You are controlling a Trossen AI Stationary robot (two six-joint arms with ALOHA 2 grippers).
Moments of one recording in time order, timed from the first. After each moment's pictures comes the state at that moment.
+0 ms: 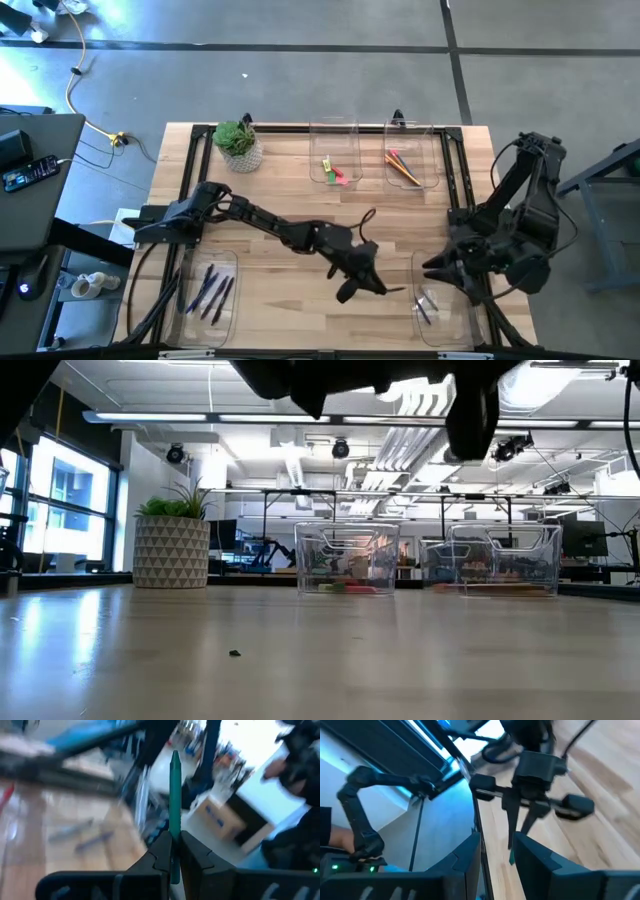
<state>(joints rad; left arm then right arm) -0.11 2.19 1.51 0.50 0.40 -0.47 1.09 1.03 1.12 -0.72 0.79 1.16</state>
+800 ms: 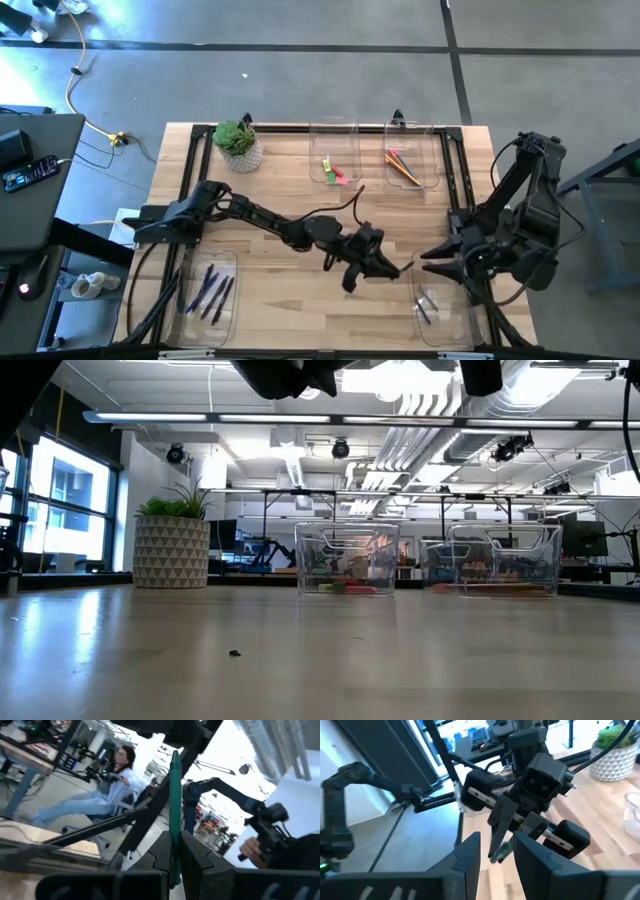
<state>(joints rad) -0.10 2.19 1.52 0.89 0.26 -0.62 1.10 1.02 1.12 -0.60 0.94 0.78</state>
